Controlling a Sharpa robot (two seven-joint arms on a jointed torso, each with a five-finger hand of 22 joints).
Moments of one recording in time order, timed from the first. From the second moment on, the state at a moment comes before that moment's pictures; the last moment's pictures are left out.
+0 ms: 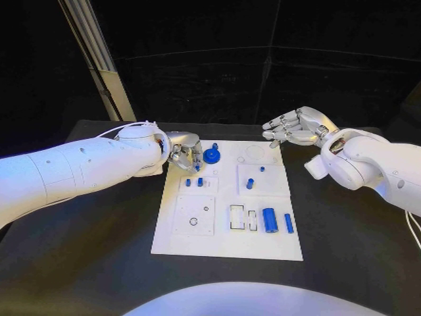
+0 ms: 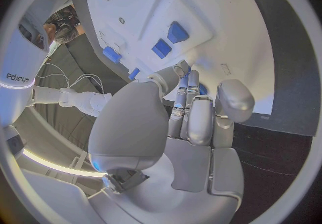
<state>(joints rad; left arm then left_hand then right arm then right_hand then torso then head) 1.25 -0.63 -0.15 1.19 -1.33 0.00 0.04 1.36 -0.12 0.53 -0.06 0.05 1.06 0.13 0.27 0.08 1.11 0.06 0.37 0.07 1.47 -0.02 1.34 1.04 0.12 1.42 0.08 1.10 1.07 1.16 -0.82 0.02 1.38 -0.69 -0.25 0.19 1.36 -0.04 0.08 0.10 0.22 0.94 0.21 0.07 0.07 1.20 0.13 0.09 0.09 1.34 0.06 0.09 0.34 0.18 1.00 0.17 0.45 0.14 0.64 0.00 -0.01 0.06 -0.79</state>
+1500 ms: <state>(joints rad) 1.24 -0.64 -0.15 1.17 -1.32 -0.01 0.03 1.31 -0.15 0.48 -0.06 0.05 0.90 0.16 0.14 0.06 1.03 0.09 0.30 0.07 1.46 -0.01 1.33 1.00 0.12 1.41 0.09 1.08 1.05 1.16 -0.82 0.02 1.36 -0.72 -0.25 0.19 1.39 -0.03 0.10 0.08 0.21 0.97 0.19 0.08 0.08 1.20 0.11 0.11 0.09 1.45 0.04 0.14 0.37 0.18 1.10 0.14 0.48 0.16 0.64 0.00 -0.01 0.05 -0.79</state>
